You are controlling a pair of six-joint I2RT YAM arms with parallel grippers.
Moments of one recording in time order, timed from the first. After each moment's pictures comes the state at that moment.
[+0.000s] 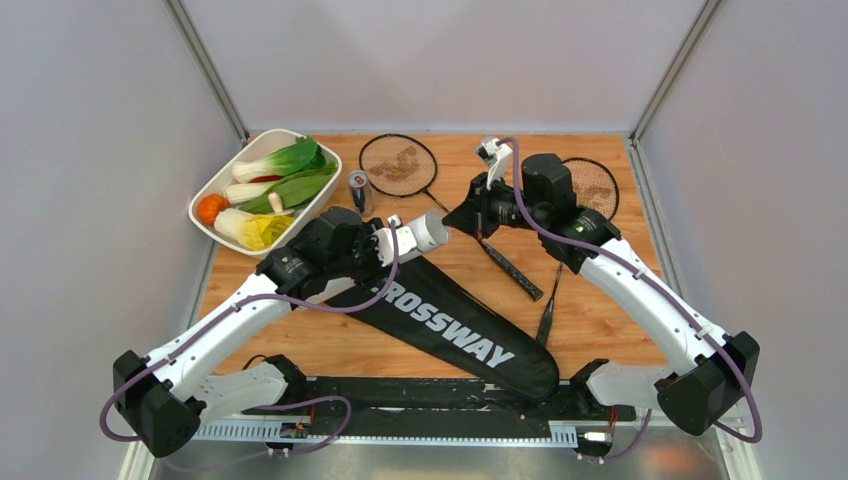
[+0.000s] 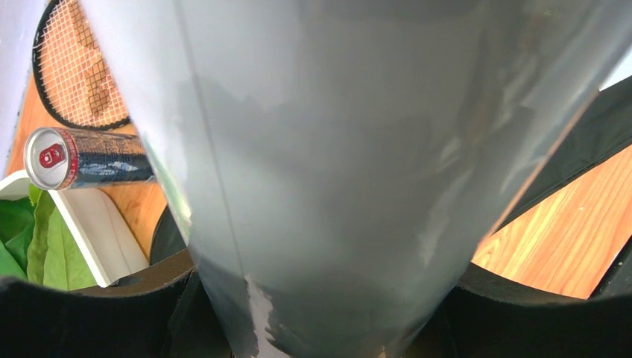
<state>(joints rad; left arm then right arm) -0.69 1.05 0.93 -0.58 0.14 0.53 0.60 1.24 1.22 -0.33 -0.50 0.29</state>
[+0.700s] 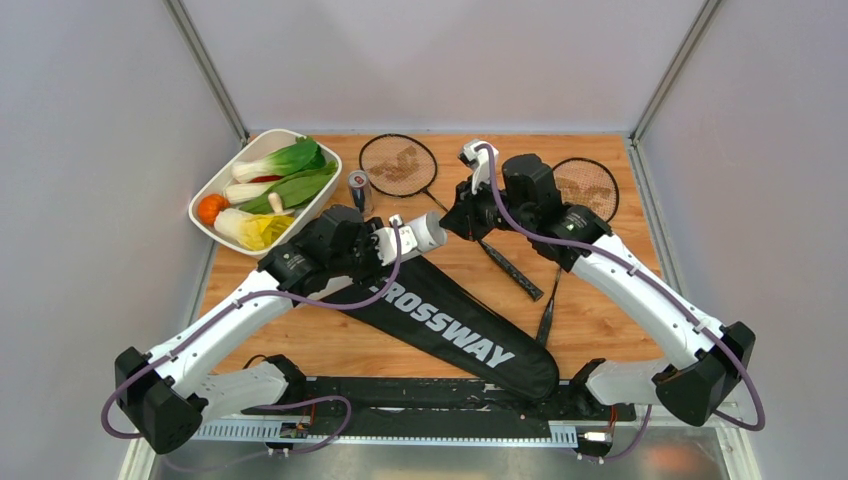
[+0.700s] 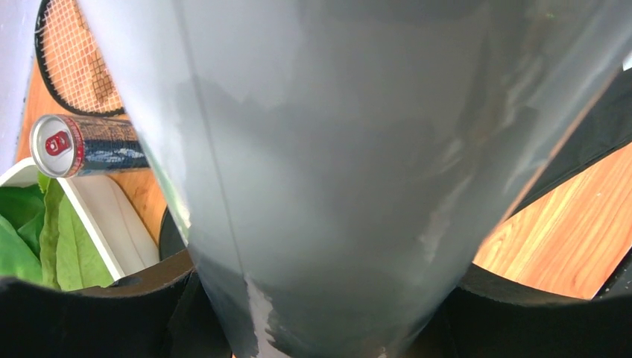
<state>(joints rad) -0.69 1.07 0.96 -0.62 0.11 0.55 0.69 1.28 1.31 -0.45 -0.31 0.20</state>
